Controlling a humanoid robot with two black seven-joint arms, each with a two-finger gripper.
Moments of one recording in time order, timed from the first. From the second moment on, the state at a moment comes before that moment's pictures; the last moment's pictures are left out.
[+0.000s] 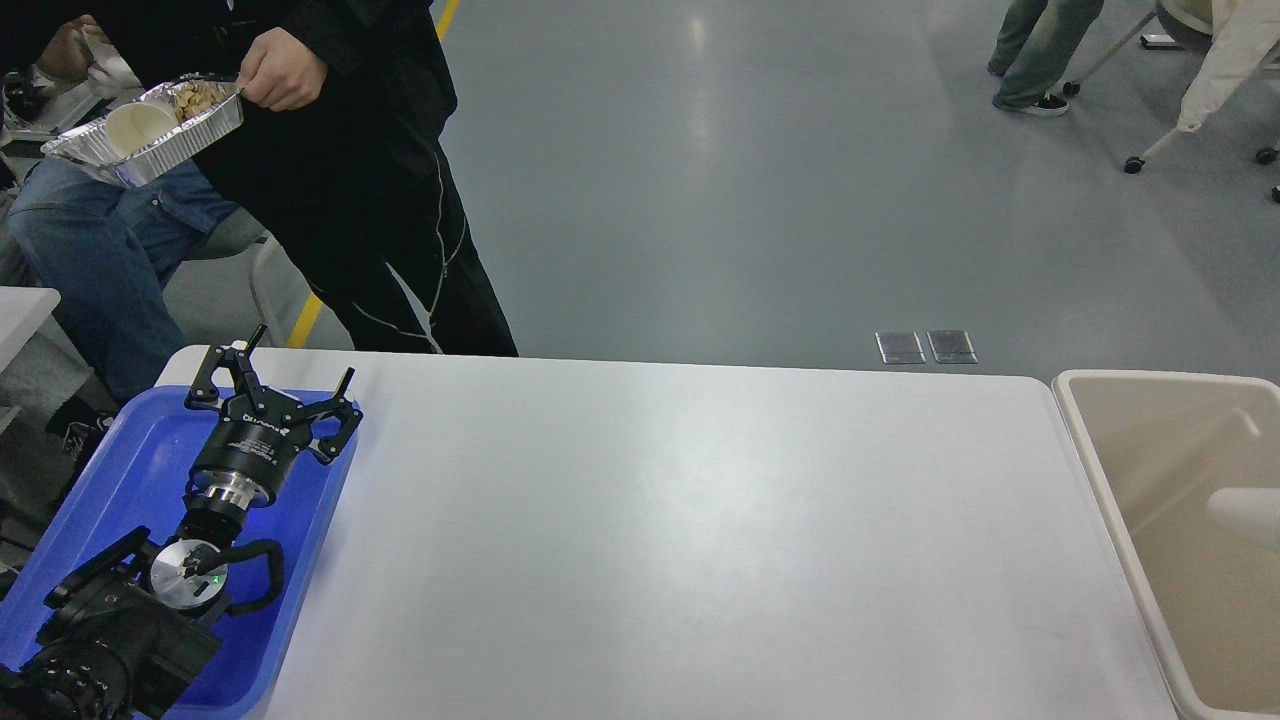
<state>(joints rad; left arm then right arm) -0.56 0.27 -0.94 -0.28 -0.14 -0.79 -0.32 0.50 -0.42 0.14 -0.02 -0.15 -0.11 0.40</state>
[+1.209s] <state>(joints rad) -0.56 0.27 -0.94 -0.28 -0.14 -0.79 -0.32 0.57 -0.44 0.14 -0.03 -0.15 -0.15 0.41</state>
